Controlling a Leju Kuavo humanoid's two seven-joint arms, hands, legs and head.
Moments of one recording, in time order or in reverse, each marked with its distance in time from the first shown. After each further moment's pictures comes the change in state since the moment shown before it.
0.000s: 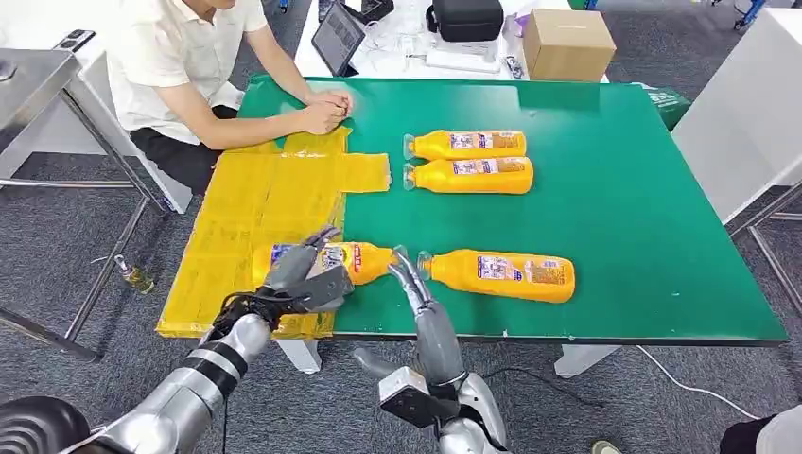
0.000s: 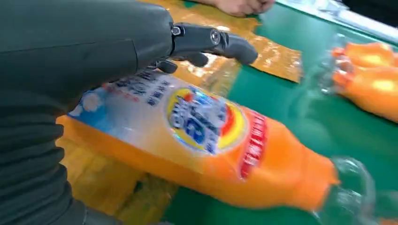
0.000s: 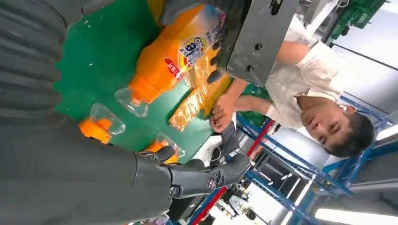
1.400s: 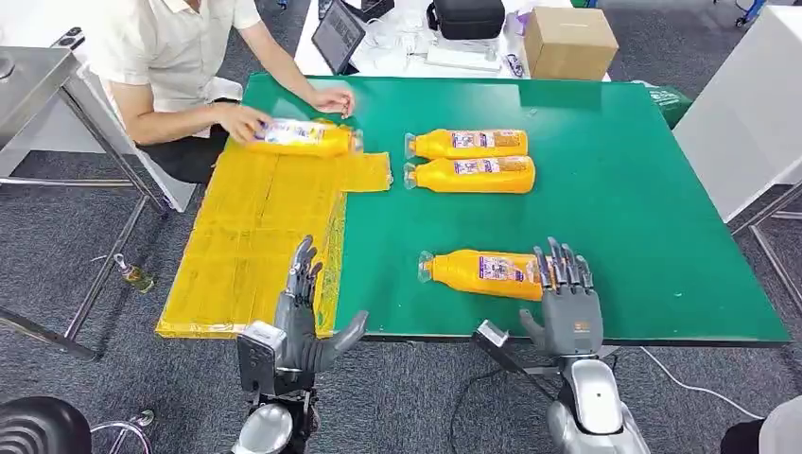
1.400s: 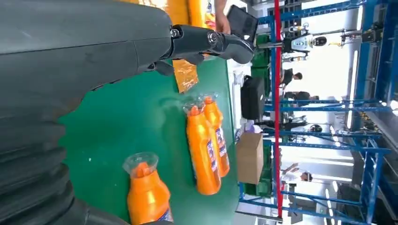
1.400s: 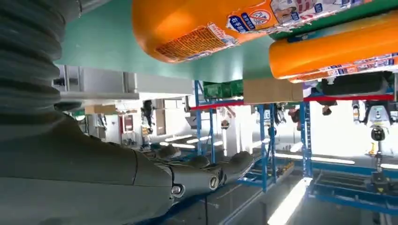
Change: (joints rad) left arm 0.486 -0.125 -0.057 -0.612 0.701 0.224 -0.299; right arm -0.012 -0.197 -0.481 0.083 0.908 -0.191 0.496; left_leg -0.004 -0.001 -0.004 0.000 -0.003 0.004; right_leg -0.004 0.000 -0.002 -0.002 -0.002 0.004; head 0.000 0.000
